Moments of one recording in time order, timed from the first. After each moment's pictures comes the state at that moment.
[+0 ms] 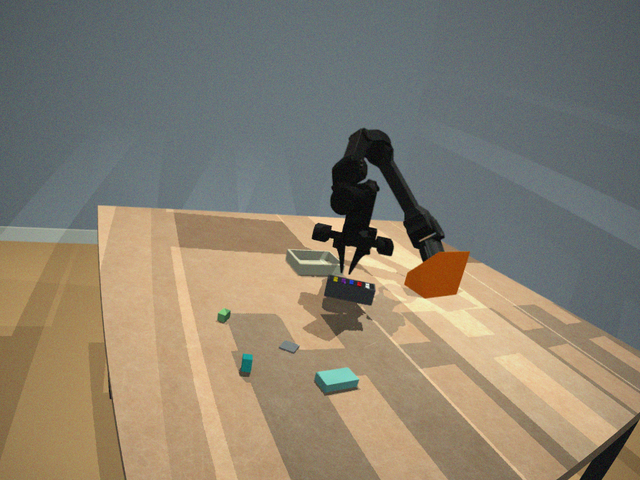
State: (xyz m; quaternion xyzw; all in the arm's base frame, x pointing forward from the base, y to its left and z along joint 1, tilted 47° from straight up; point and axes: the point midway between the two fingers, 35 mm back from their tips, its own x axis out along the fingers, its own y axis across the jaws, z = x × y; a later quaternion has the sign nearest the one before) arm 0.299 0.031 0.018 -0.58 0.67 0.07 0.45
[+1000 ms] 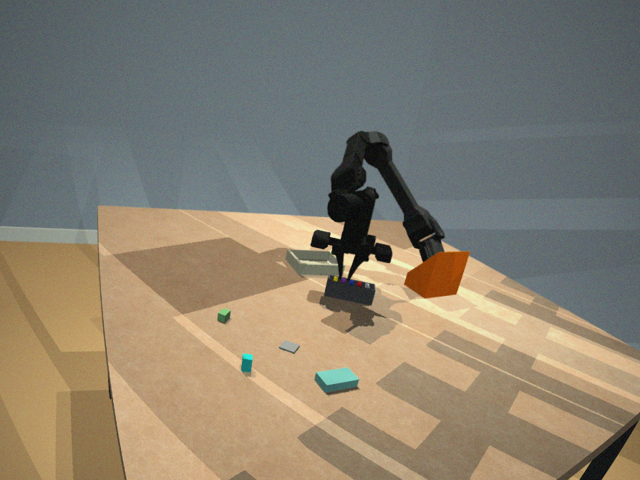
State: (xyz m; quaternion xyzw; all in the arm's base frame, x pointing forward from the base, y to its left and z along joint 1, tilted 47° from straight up) arm 0.299 0.019 0.007 -0.58 0.67 0.07 0.45
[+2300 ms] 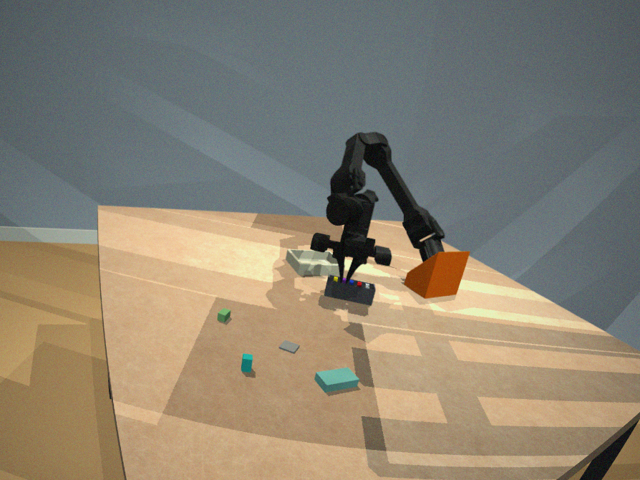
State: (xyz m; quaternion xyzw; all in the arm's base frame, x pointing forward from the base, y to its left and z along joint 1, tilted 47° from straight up) arm 0.299 0.013 0.002 -0.58 0.67 0.07 0.45
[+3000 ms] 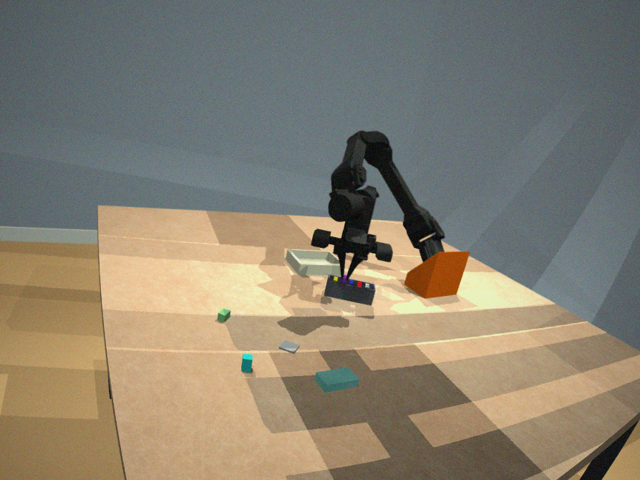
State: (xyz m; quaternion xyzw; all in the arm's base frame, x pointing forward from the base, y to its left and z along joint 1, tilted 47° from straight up) arm 0.298 0.020 0.009 -0.58 0.68 0.07 0.45
